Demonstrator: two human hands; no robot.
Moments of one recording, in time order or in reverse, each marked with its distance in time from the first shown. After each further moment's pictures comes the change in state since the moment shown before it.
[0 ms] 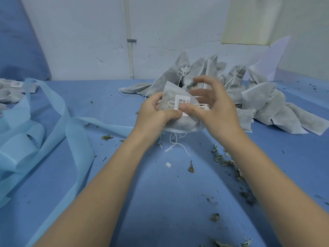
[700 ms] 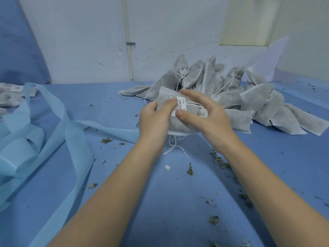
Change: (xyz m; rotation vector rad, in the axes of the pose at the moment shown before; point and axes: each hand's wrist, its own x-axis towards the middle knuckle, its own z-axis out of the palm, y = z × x) left_hand 0.002 -0.007 0.019 -0.072 0.296 -0.063; right_hand -0.004 0.005 0.004 0.160 -0.074 0.063
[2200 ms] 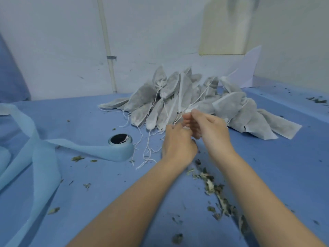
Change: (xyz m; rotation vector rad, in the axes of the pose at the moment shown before) left_hand -0.006 -0.053 0.091 1.094 -0.327 0.502; right_hand -0.001 0.011 -0.052 0.163 0.321 0.271
